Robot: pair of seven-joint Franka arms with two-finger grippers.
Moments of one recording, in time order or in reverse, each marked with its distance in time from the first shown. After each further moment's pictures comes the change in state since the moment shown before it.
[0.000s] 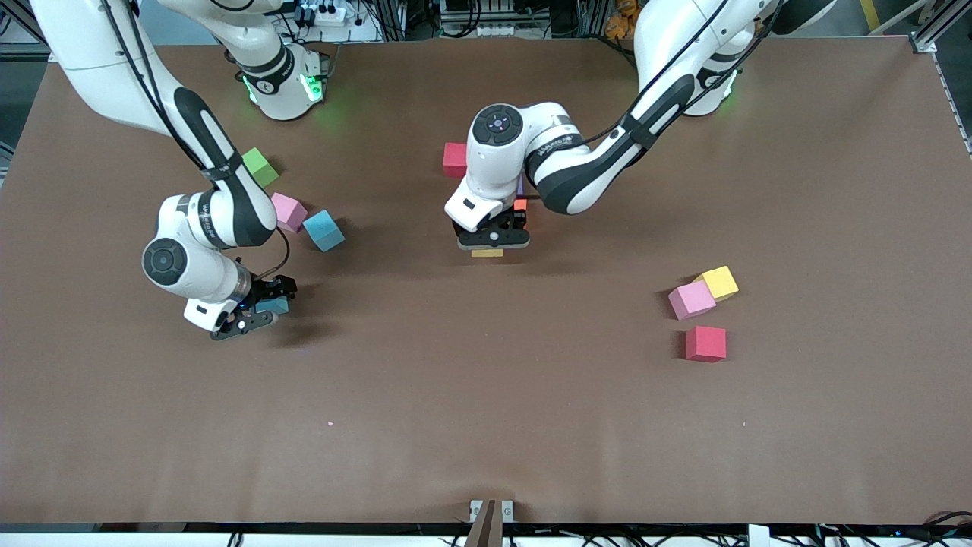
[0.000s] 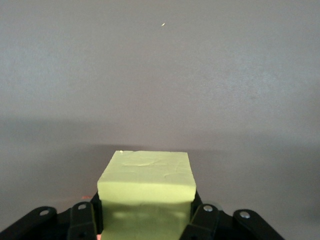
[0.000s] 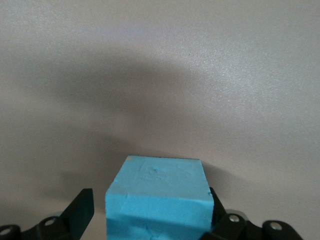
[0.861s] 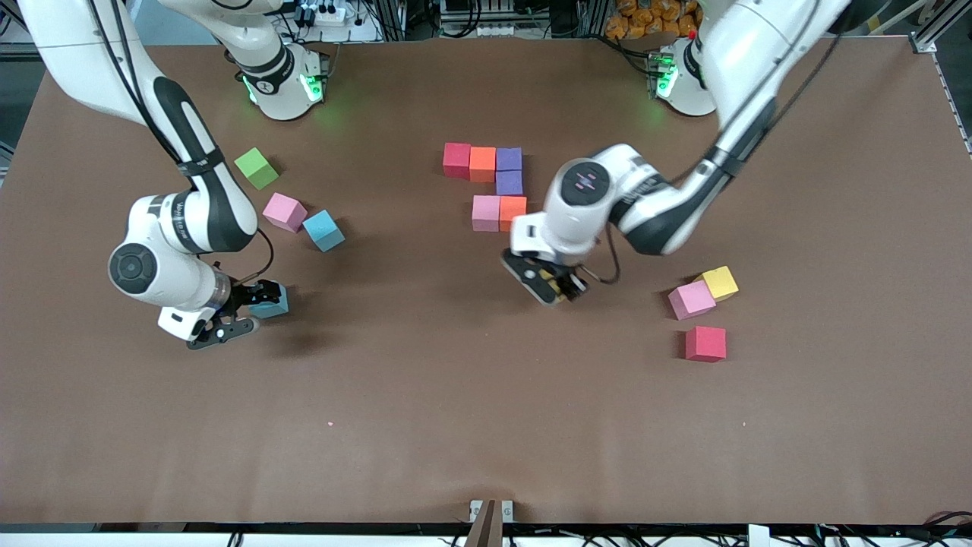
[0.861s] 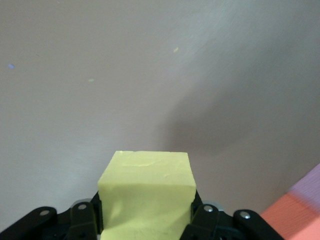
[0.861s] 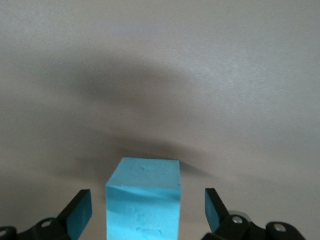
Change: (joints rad) left arm 0.200 -0.032 -0.010 -0.046 0.001 0.003 1.018; right arm -0.009 -0.029 -0.001 0.080 0.000 -0.105 -0.007
